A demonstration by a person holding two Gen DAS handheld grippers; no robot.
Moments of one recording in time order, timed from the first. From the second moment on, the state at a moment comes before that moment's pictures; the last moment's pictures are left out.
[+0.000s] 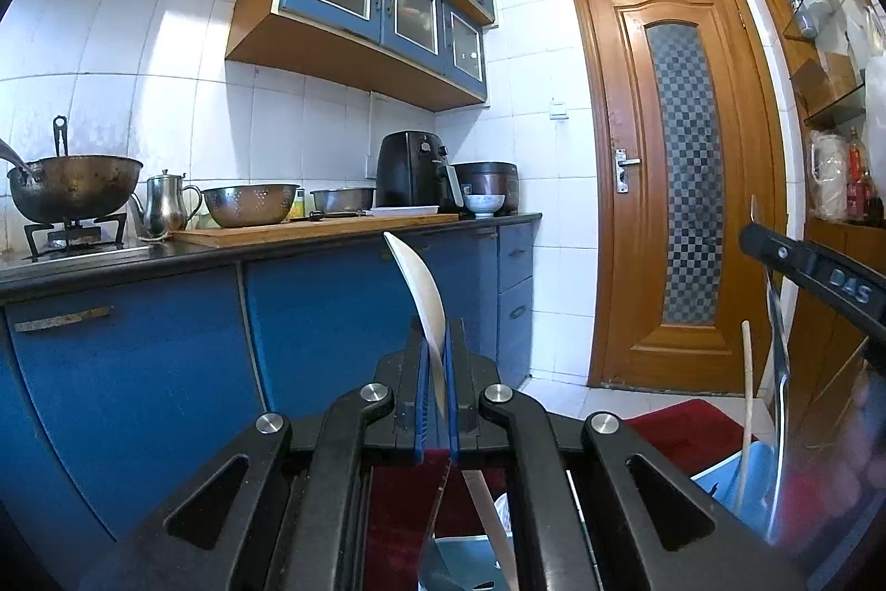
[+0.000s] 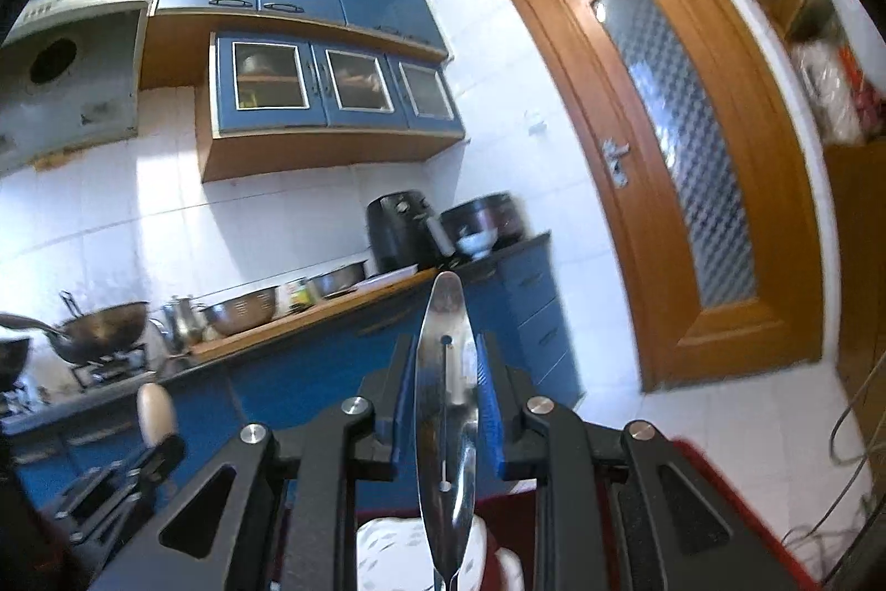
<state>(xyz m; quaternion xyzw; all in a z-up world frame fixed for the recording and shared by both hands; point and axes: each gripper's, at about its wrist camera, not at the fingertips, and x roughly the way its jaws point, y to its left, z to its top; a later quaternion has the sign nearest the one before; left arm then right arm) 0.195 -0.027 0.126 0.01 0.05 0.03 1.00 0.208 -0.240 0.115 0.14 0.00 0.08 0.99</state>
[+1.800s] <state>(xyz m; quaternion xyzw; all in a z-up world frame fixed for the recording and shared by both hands) 0.118 -0.029 0.129 -0.02 0.12 -0.06 0.99 0.115 -0.237 0.096 0.13 0.13 0.14 0.97</state>
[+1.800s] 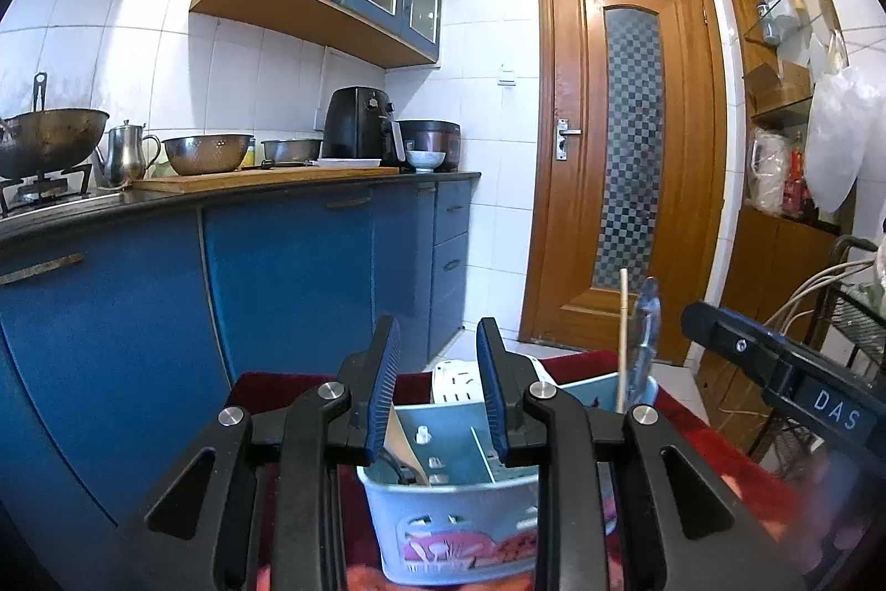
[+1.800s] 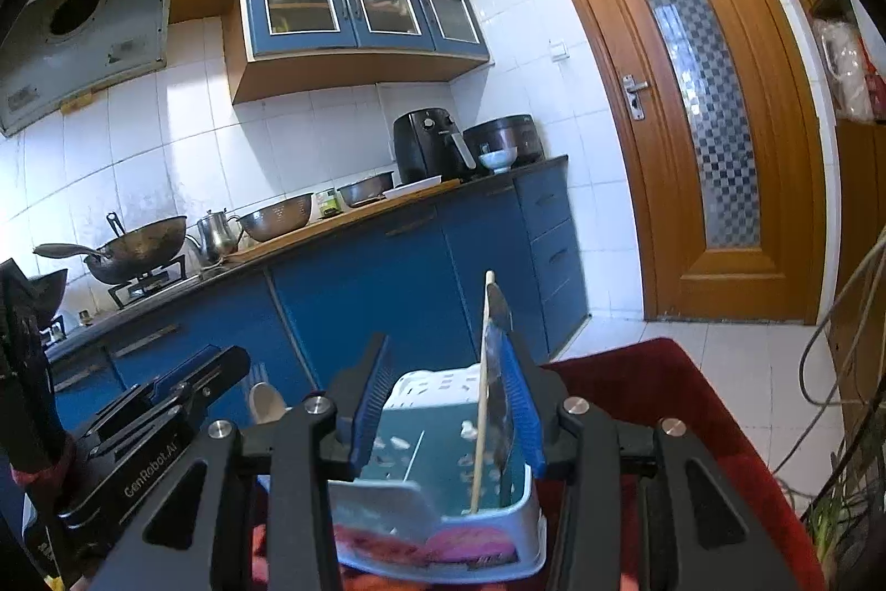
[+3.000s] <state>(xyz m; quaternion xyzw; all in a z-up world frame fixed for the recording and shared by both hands) 0.021 -0.025 0.079 -0.04 0.29 -0.11 0.95 0.016 -0.245 0.034 0.12 0.30 0.13 0.94</state>
